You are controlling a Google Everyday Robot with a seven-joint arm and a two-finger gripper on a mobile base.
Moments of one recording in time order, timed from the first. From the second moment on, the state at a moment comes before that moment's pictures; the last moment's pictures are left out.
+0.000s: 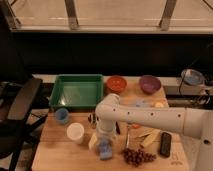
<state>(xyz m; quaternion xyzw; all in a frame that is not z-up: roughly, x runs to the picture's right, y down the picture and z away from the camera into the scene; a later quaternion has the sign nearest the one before) -0.007 0.296 0.751 -0.23 -0.41 -0.70 0.54</state>
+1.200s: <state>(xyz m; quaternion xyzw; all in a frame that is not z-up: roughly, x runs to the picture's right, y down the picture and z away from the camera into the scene) 0.015 0.290 0.753 -0.23 -0.40 -0.68 0.57</state>
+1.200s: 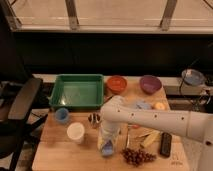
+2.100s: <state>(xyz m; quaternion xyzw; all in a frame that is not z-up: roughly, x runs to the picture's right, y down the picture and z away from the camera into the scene) 0.062 0.147 0.719 -0.15 -0.36 -0.64 0.66</state>
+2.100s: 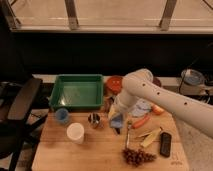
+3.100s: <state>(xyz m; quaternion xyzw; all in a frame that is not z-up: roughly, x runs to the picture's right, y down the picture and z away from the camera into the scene) 0.194 0.040 0.781 -0.14 -0.31 -0.53 0.77</state>
